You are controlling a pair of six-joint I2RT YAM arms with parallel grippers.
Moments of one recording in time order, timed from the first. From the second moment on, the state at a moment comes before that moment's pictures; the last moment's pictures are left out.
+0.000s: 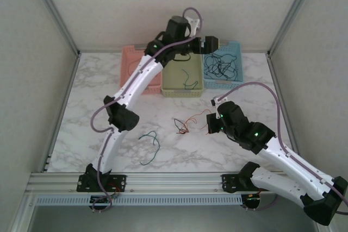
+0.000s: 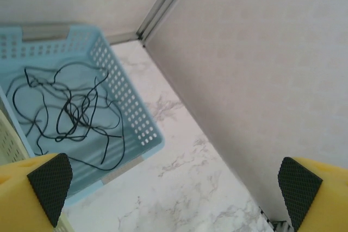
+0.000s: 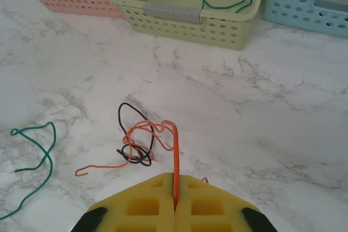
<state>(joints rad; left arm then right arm) -0.69 2.36 2.77 -0.76 0.36 -0.49 0.80 0.84 0.82 -0.69 0.19 0.39</state>
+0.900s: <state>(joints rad) -0.63 0.83 0.90 -0.61 0.18 -0.55 0.77 1.18 1.40 -0.65 0.00 0.43</state>
